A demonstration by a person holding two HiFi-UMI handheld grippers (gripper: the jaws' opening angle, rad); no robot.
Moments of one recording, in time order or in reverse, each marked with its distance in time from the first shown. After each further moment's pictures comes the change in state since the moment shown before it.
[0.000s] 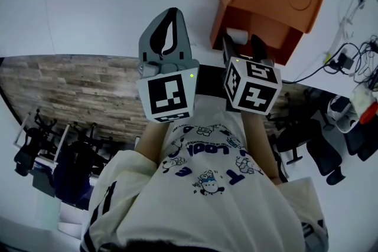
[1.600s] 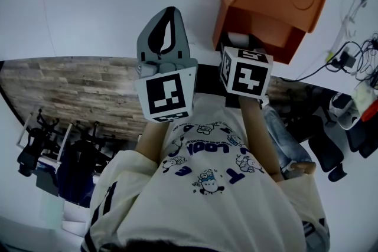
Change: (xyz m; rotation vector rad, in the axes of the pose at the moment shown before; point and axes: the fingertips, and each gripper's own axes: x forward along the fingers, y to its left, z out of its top) left arm 0.006 0.008 -0.002 0.001 0.021 -0.003; right arm 0.028 0.000 -0.021 -0.012 0.172 -0.047
